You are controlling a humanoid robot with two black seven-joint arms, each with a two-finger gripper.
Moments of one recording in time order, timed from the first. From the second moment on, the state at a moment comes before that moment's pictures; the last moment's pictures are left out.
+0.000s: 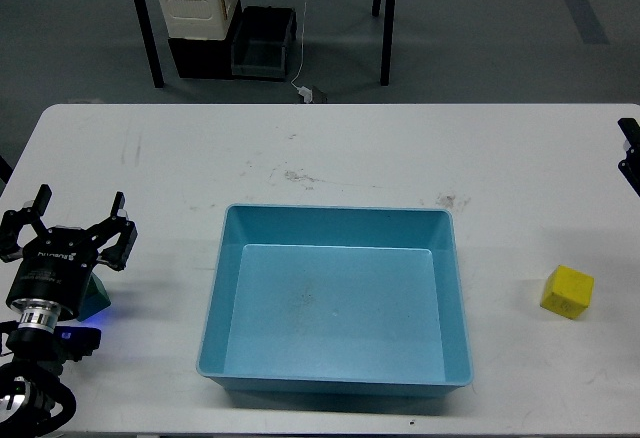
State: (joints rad) left arm 0.06 0.53 -0.95 -1.49 -0.56 -0.49 -0.49; right arm 0.15 -0.42 1.55 1.54 -1.00 0.27 -0.05
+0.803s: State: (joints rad) left arm 0.07 0.53 -0.95 -1.48 -0.56 -0.49 -0.49; right arm 1.05 -0.98 0.43 1.39 -1.73 0.19 0.49
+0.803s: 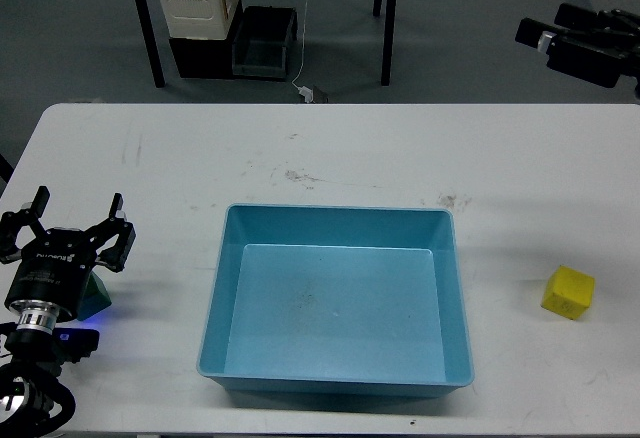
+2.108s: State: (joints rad) left arm 0.07 0.51 -0.94 -1.46 -0.56 -0.49 -0.49; right arm 1.07 -0.99 -0.16 1.33 -2.10 0.20 0.49
